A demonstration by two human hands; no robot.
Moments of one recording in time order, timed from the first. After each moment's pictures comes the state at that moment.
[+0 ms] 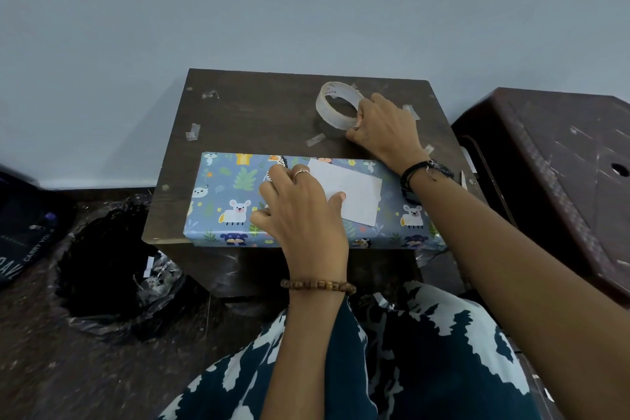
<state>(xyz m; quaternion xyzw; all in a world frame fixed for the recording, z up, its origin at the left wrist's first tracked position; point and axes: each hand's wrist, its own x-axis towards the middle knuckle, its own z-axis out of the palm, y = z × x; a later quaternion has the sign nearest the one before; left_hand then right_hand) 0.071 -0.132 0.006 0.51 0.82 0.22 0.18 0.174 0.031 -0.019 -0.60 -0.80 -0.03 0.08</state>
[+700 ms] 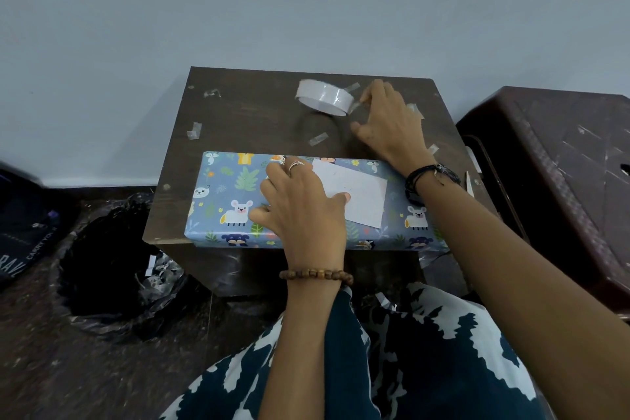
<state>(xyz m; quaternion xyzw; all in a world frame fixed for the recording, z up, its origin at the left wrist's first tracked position) 0.067 -0.120 0.005 0.47 0.81 0.26 0.23 0.178 0.030 -0.024 -0.59 -0.79 0.02 0.20</state>
